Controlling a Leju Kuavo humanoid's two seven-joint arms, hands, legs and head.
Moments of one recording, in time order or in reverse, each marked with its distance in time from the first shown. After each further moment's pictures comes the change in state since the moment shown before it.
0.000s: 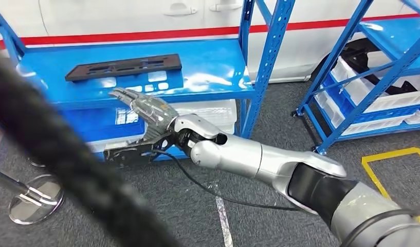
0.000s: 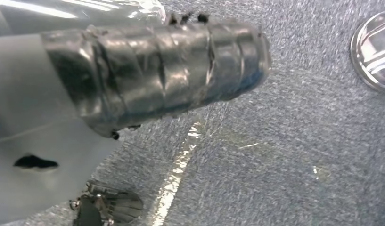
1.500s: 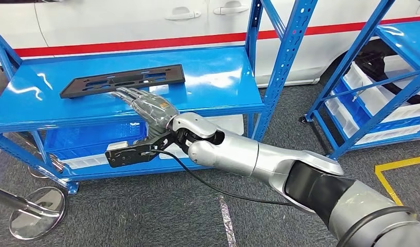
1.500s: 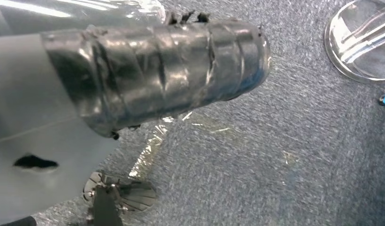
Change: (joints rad) left arm 0.000 -0.001 0.000 0.003 0.018 0.000 -0.006; right arm 0.003 0.021 -0.001 0.054 0.116 0.035 0.017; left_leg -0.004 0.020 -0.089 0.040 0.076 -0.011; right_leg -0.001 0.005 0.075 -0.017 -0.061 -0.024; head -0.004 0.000
